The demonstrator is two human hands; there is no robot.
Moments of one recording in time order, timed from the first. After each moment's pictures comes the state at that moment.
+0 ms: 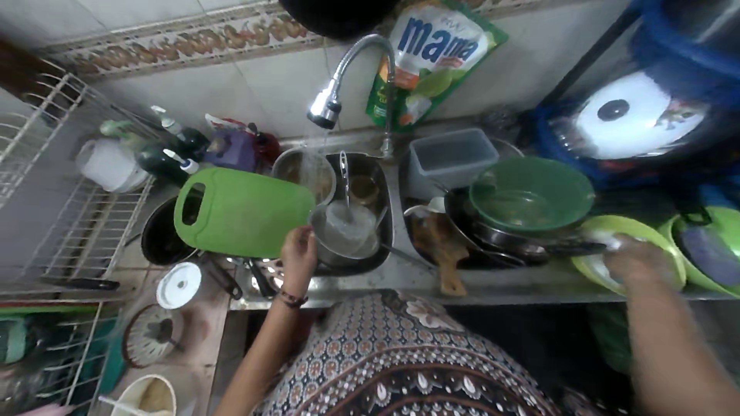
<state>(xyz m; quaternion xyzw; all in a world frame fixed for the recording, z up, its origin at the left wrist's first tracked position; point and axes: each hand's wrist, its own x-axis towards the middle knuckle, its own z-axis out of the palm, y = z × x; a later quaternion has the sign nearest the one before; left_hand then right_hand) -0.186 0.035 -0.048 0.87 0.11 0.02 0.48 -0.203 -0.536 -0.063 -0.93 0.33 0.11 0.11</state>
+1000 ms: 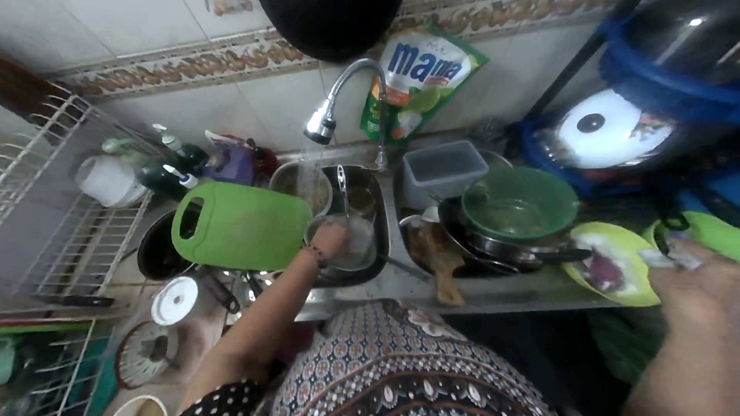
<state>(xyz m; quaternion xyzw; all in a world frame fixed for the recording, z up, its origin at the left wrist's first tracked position) -0.094 -0.009 -0.047 0.92 -0.22 -0.31 0.09 -0.244 -0.496 0.012 -0.92 0.34 -0.11 0.18</state>
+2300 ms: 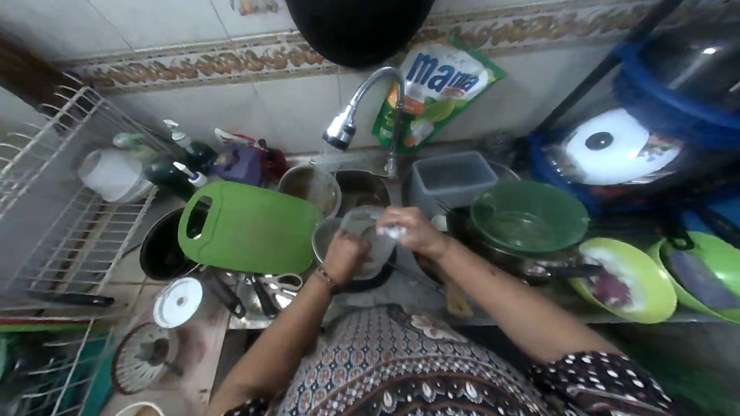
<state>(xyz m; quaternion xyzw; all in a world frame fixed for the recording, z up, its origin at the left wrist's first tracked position) -0.132 -0.006 -0.046 0.92 -0.30 -0.10 0.23 -0.094 -0.213 -0.031 -0.79 -0.41 -0.10 0.45</state>
